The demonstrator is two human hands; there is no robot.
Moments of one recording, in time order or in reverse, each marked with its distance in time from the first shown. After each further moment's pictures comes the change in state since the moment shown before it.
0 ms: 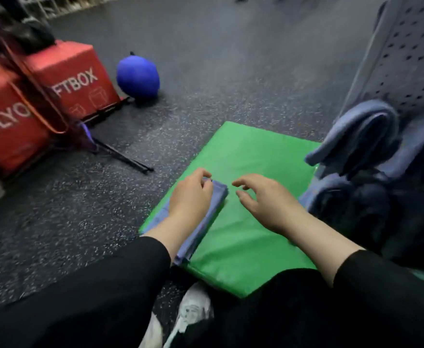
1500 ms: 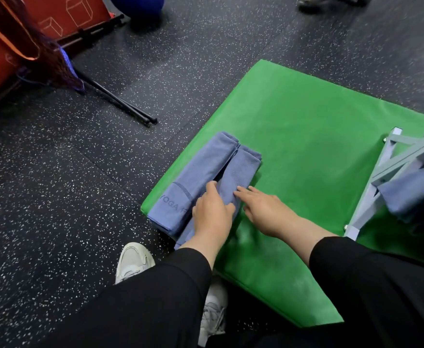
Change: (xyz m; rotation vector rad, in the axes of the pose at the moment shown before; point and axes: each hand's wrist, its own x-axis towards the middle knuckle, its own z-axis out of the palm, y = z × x) left_hand 0.042 -0.186 0.127 0.080 -0.192 -0.341; right_hand 0.078 0.087 0.231 -0.278 -0.635 0.133
